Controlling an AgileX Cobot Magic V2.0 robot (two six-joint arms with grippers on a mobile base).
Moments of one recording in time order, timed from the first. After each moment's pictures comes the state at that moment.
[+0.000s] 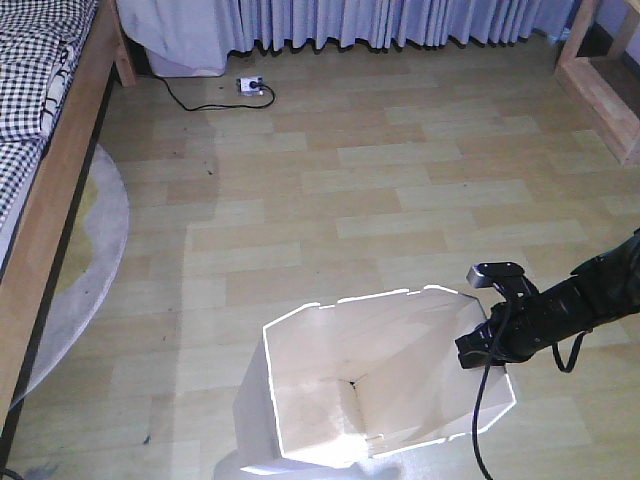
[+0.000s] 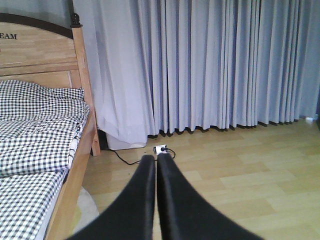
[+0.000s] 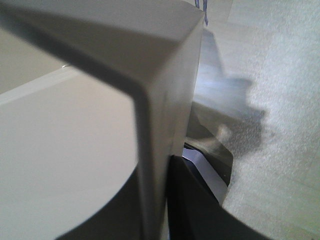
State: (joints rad) left arm 0.00 -0.01 0.03 0.03 0.08 0.00; right arm -0.12 2.24 -0.84 1.12 0.55 -1.47
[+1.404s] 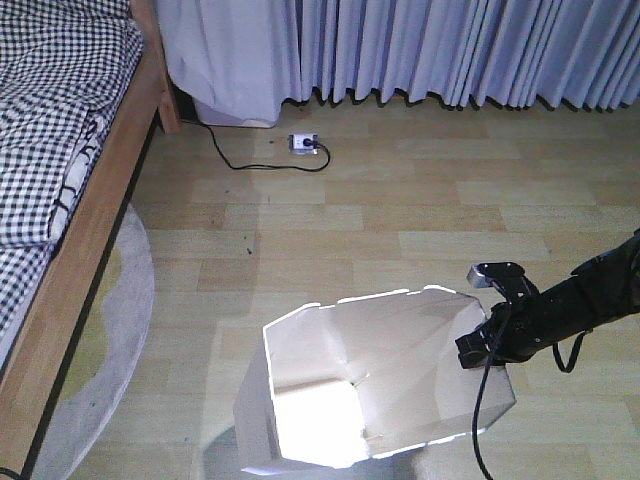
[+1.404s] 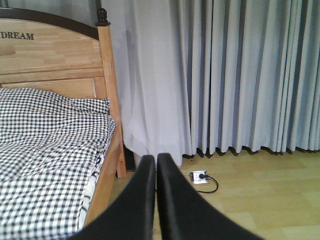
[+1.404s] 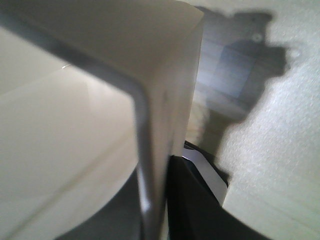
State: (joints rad) left arm 0.00 -0.01 0.03 0.03 0.08 0.00; right arm -0.12 2.24 -0.84 1.12 0.55 -1.47
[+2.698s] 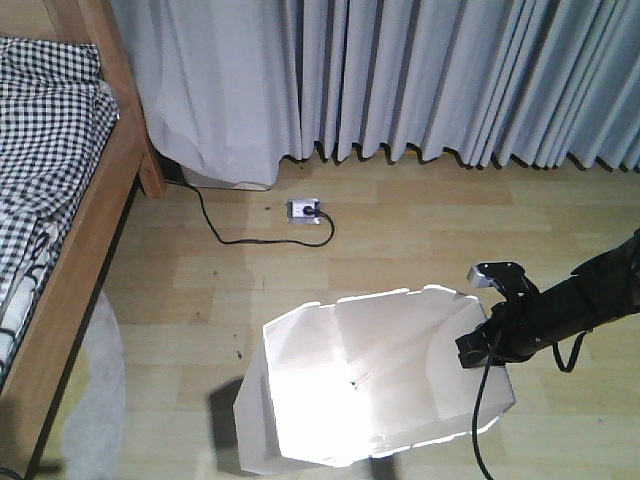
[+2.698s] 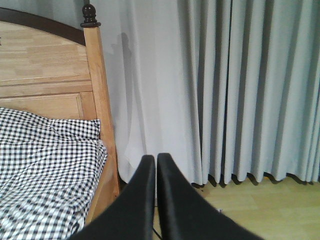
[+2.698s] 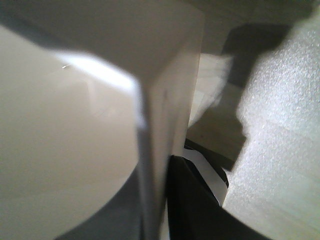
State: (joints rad) left arm 0.00 -0.01 0.03 0.03 0.08 0.00; right arm -0.12 2.24 -0.84 1.12 0.55 -1.47
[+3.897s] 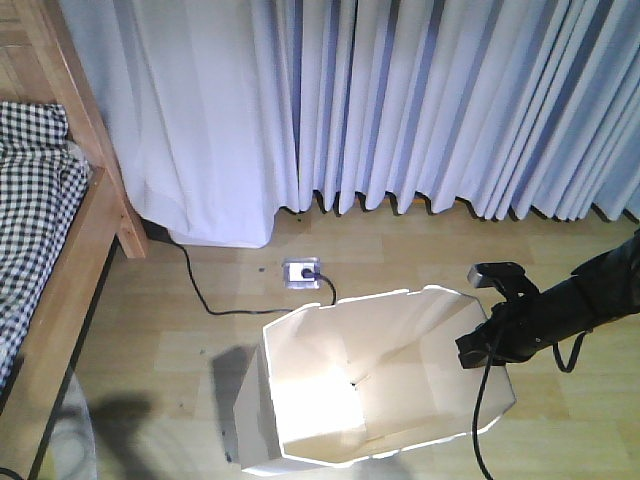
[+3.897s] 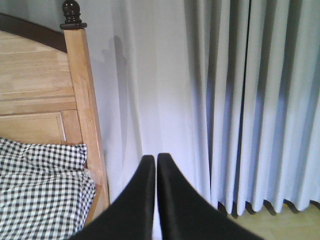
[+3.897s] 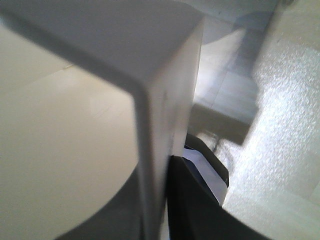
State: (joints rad) left arm 0.00 -0.01 0.03 0.03 0.08 0.00; right arm -0.12 2.24 -0.84 1.12 0.55 -1.47
